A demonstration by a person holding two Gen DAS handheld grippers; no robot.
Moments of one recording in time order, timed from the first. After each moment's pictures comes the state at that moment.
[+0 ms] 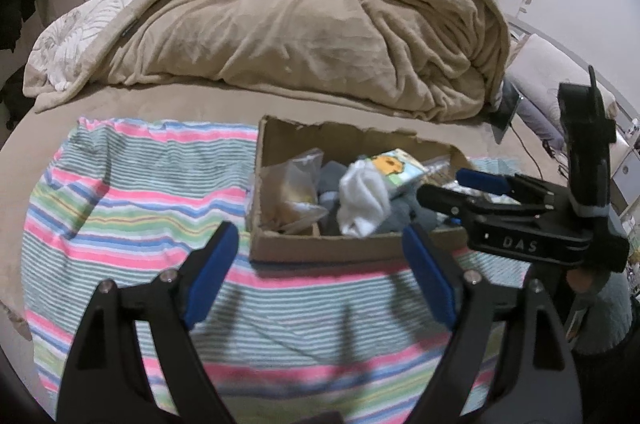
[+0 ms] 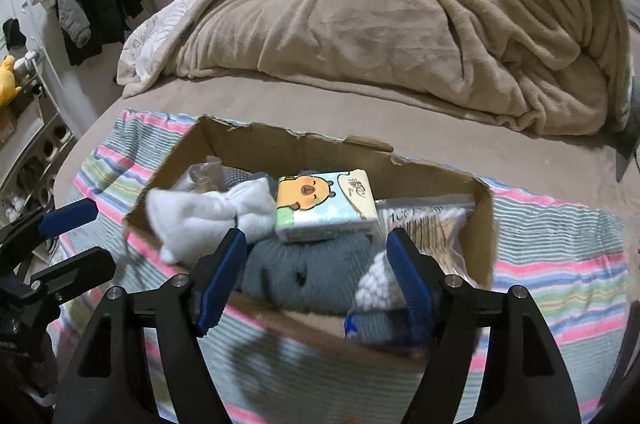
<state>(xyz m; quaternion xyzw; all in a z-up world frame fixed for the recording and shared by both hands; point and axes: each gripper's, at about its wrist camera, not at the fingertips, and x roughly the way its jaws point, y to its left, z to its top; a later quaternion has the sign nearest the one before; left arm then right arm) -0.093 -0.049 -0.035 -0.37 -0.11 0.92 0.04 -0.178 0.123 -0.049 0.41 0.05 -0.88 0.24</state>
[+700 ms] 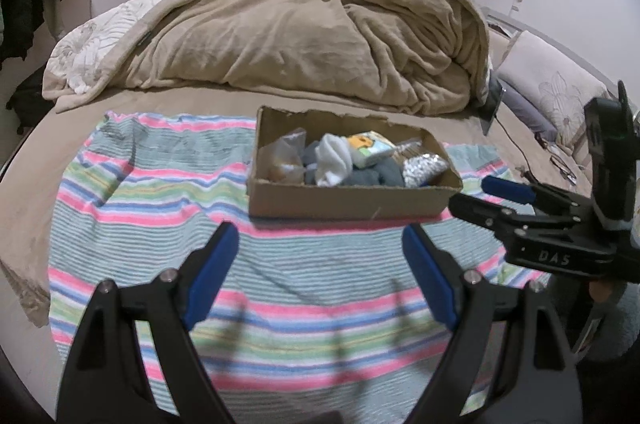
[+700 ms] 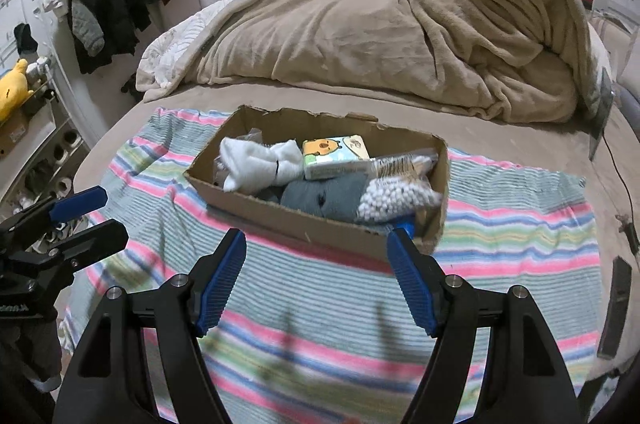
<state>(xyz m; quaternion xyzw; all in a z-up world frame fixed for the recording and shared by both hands) -0.023 -0.031 -0.013 -0.36 -0.09 0.93 0.04 -0.089 0.155 -0.019 0.39 0.03 -0.89 0.24</state>
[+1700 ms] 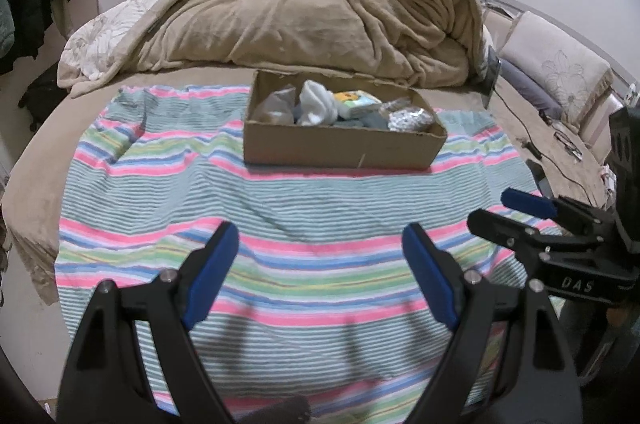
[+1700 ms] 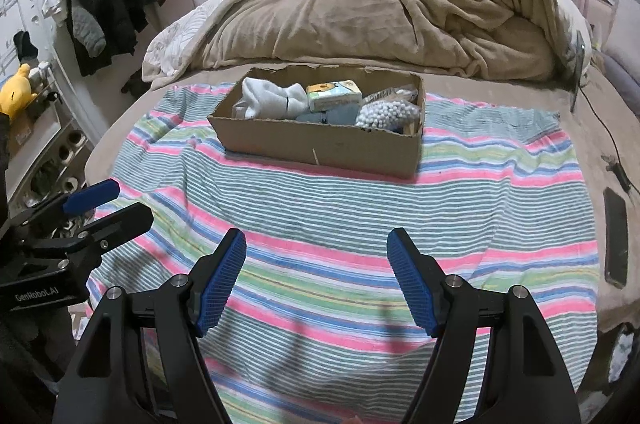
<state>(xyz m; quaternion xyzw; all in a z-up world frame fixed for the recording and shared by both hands) 0.030 0.001 -0.025 -0.38 -0.07 0.92 0.02 -0.013 0.183 -0.035 0.41 0.01 -0.89 0.22</state>
